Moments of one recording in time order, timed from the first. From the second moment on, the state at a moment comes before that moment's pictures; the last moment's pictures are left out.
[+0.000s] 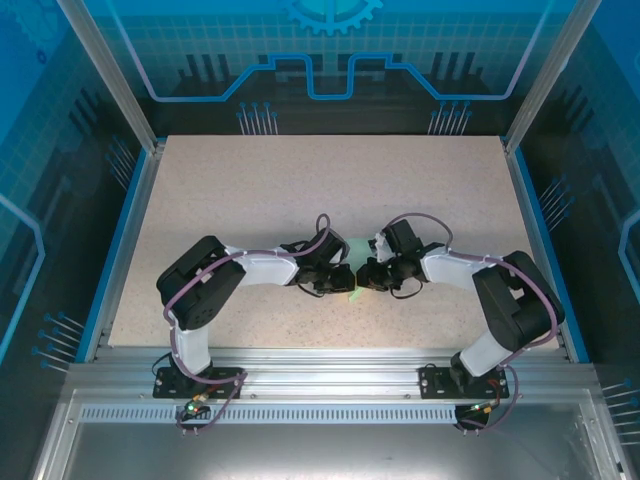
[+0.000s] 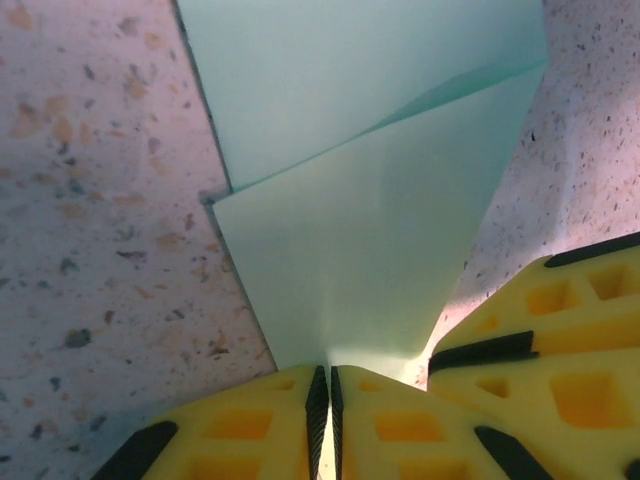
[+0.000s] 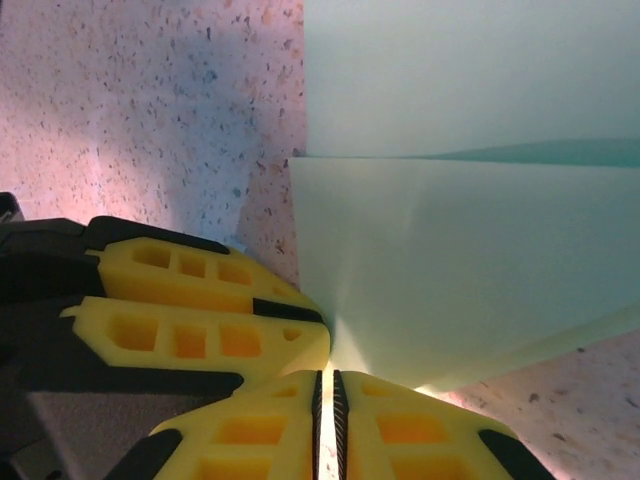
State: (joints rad) left arm -0.77 1.88 1.00 -0.12 0.34 -0.81; right arm 0.46 1.59 0.72 -0.24 -0.53 0.59
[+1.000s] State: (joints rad) left arm -0.77 1.72 0.95 -0.11 0.36 -0.83; right arm 0.44 1.65 0.70 -0.20 -0.55 0.64
